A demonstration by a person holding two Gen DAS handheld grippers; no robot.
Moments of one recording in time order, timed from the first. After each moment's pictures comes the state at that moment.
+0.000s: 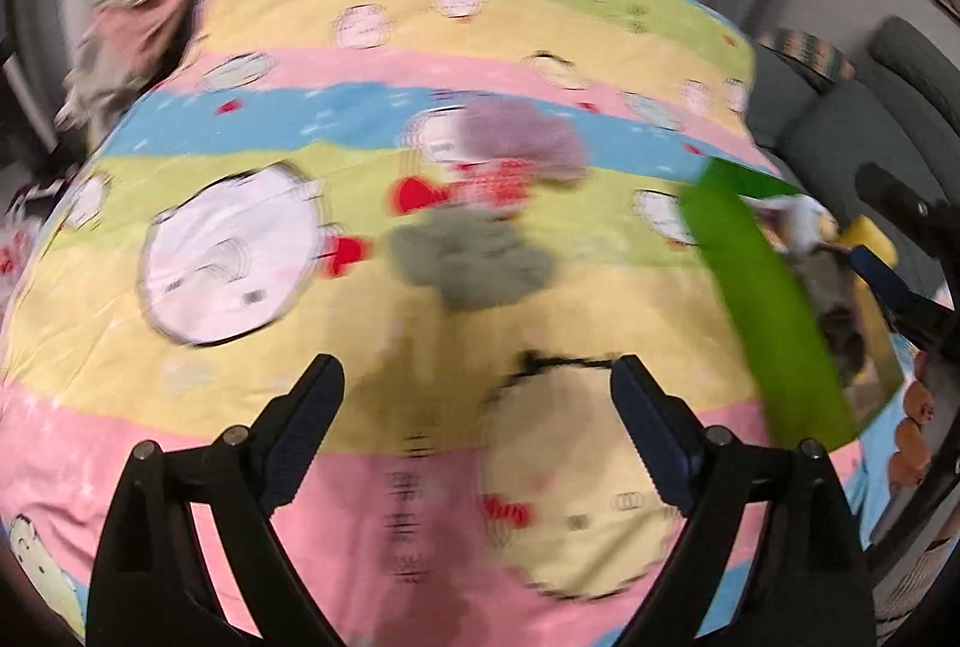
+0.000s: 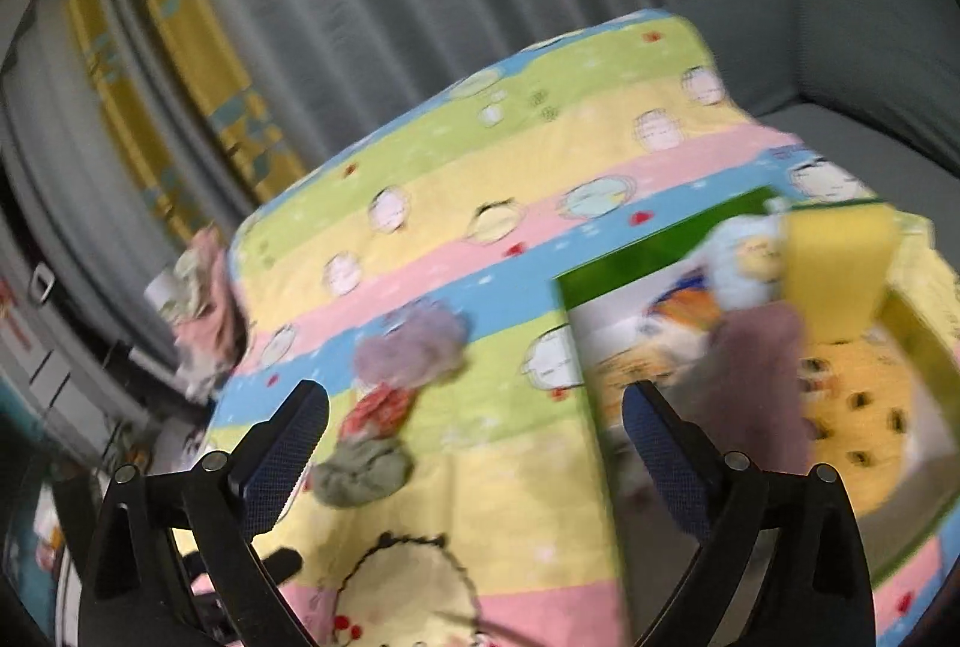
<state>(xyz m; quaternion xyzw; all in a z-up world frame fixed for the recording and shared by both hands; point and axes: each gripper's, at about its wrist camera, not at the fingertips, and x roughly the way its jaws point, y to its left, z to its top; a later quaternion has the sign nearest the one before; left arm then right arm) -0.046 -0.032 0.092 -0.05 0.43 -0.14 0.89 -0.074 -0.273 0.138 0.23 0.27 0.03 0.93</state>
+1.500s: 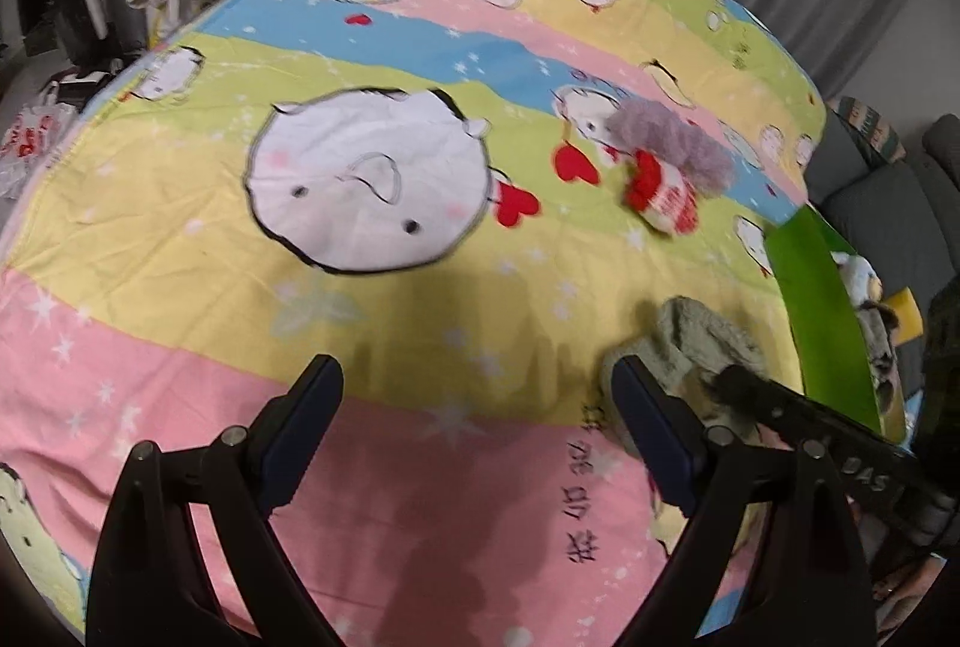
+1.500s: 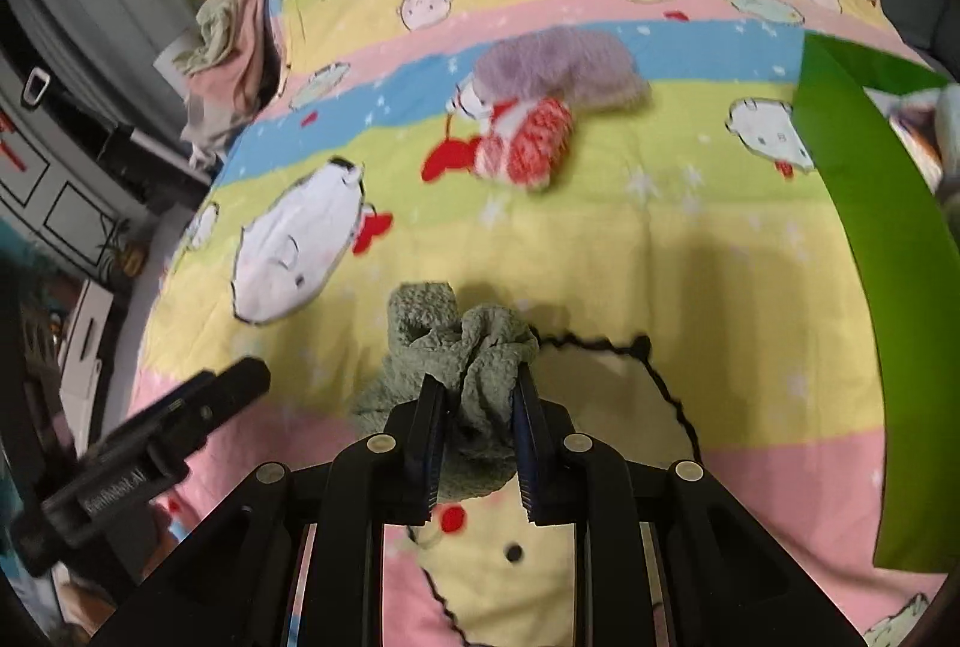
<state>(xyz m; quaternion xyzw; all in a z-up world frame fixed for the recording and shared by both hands) -0.040 0.071 0.055 -0.14 0.46 -0.07 0.87 -0.040 -0.133 0.065 0.13 0.49 0.10 0.86</state>
